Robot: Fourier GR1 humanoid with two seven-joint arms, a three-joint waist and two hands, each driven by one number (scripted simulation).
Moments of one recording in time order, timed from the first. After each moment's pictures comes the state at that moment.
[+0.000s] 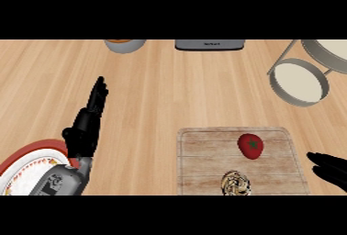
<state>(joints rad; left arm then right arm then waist) -0.21 0.31 -0.35 -1.51 0.14 0.47 0.01 0.24 -0.75 -0.19 -2.43 -0.20 0.67 0.30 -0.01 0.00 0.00</state>
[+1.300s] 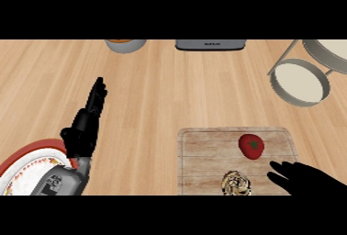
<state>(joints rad) -0.19 0.27 -0.30 -1.51 0.09 0.40 0.01 0.13 -0.75 0.14 -2.46 0.07 0.73 0.59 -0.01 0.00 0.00</state>
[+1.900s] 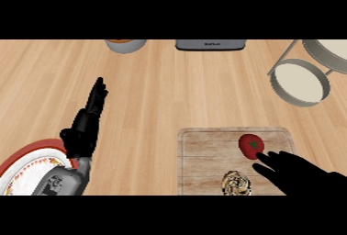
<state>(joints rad) -0.18 0.25 -0.28 -1.51 0.08 0.38 0.00 0.03 -0.73 0.25 -2.40 0.22 0.71 0.52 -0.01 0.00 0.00</state>
